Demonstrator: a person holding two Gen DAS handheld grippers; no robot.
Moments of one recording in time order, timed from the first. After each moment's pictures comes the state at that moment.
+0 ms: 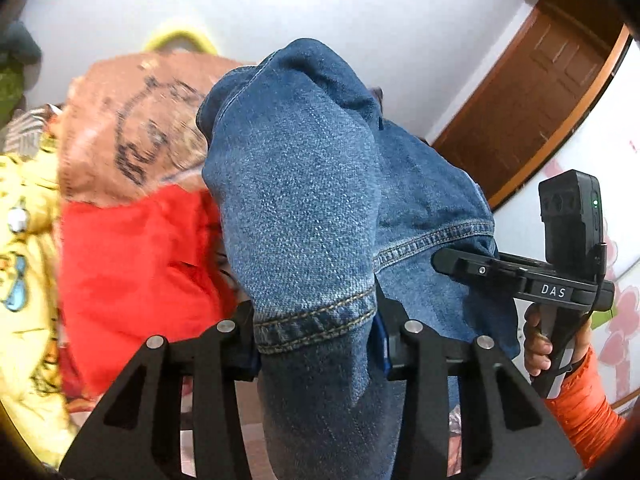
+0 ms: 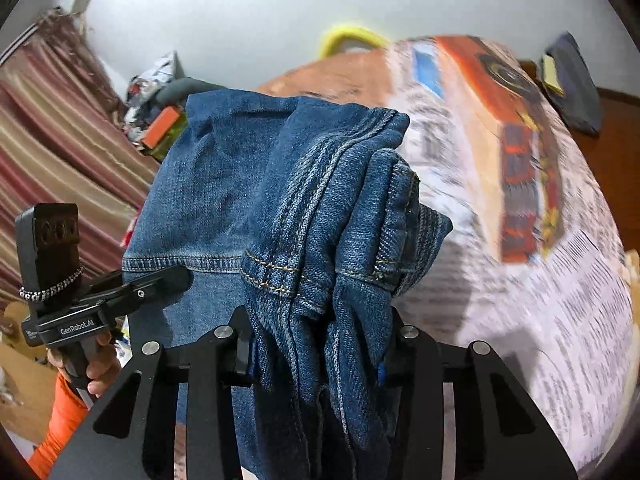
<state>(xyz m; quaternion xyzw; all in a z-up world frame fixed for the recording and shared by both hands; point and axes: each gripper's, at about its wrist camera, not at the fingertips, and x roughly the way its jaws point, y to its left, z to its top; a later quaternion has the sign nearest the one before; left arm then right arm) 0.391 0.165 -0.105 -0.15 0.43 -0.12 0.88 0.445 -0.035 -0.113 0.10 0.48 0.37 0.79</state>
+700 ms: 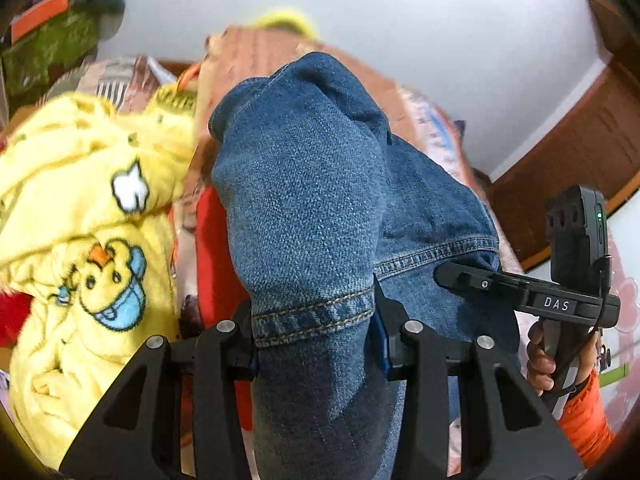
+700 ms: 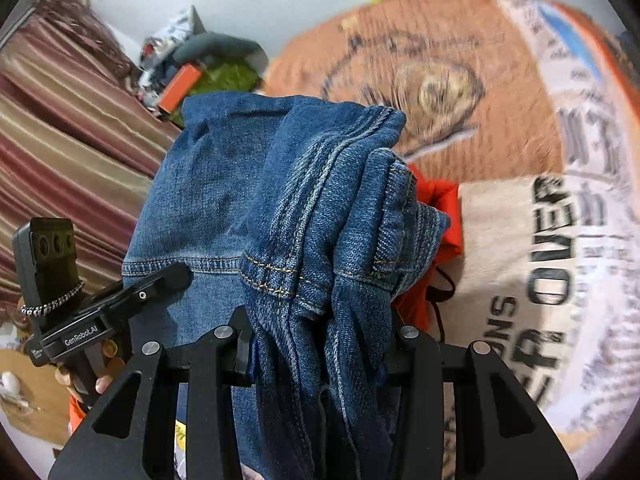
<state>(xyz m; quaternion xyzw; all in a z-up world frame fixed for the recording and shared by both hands) 0.418 0.352 -0.192 -0.21 0.46 -0.01 0.86 0.514 0.165 -0.190 0.09 0.54 0.42 0.73</state>
